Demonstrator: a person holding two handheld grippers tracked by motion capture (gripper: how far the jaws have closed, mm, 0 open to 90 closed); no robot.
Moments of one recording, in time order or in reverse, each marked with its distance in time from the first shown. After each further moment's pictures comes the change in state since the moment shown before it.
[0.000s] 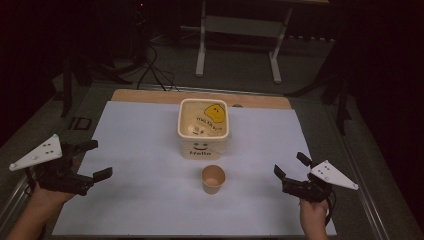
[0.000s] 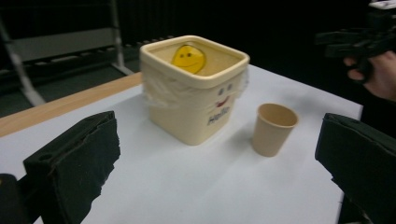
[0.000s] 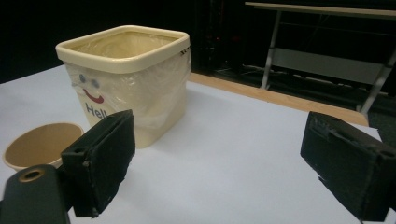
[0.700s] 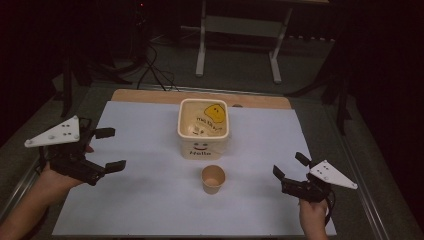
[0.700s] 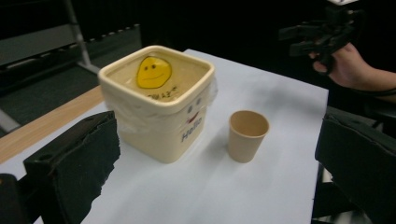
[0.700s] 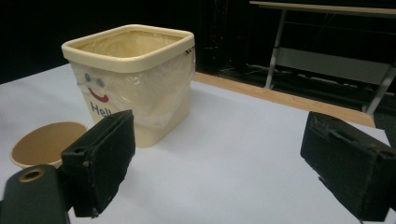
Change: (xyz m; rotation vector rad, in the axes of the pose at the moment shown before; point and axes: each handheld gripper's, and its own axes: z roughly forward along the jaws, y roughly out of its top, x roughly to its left) left arm -0.013 0.056 0.026 0.090 -0.129 0.096; right arm 0.001 0.000 0.001 0.005 0.018 0.000
